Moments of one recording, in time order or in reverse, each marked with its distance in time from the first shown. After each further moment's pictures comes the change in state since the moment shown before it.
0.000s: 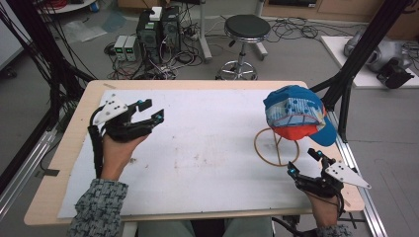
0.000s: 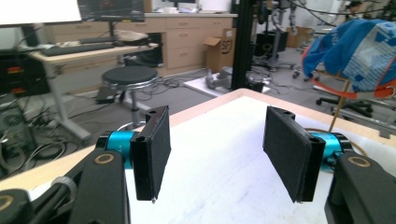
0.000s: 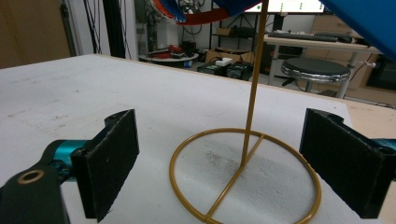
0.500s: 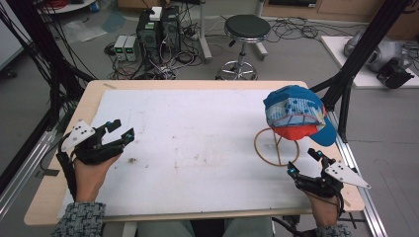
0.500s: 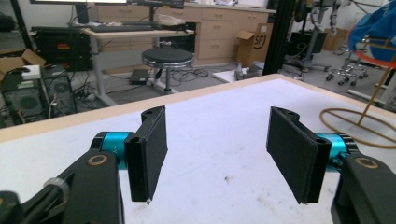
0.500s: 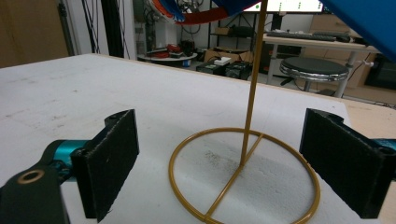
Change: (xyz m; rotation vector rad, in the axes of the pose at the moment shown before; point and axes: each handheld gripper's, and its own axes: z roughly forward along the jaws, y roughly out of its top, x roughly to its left) left arm 0.025 -0.052 -0.064 0.026 0.135 -0.065; right arm 0.001 0.000 0.000 0.002 -0.008 0.001
